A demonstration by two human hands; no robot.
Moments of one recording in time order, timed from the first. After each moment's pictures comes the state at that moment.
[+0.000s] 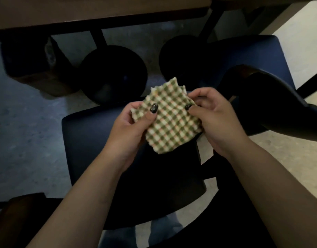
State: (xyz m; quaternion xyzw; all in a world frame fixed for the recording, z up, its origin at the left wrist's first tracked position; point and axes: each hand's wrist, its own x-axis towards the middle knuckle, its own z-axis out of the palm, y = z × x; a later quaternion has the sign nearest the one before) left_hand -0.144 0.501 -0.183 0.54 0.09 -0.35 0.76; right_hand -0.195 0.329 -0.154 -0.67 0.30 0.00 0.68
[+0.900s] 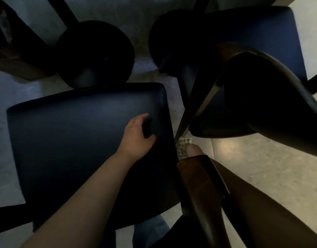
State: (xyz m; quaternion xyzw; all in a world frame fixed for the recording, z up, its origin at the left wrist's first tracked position) left_hand -0.180 0.392 -0.351 0.86 -0.06 -0.34 0.37; right_hand -0.294 0.214 -0.427 -0.59 0.52 0.35 0.51
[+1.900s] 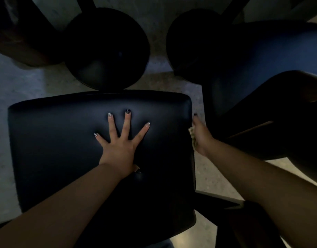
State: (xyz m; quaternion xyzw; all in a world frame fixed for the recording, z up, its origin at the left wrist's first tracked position) left_hand -0.135 0.473 -0.394 0.90 -0.25 -0.36 -0.05; right_hand -0.160 0.227 -0.435 -0.51 0.57 0.22 0.61
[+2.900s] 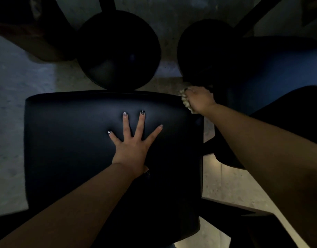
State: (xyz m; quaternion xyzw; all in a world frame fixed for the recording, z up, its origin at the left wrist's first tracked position) left_hand -0.134 0.477 -0.390 0.90 -0.25 -0.36 -0.03; right_hand -0.039 0.239 -0.403 -0.83 0.31 0.25 0.39
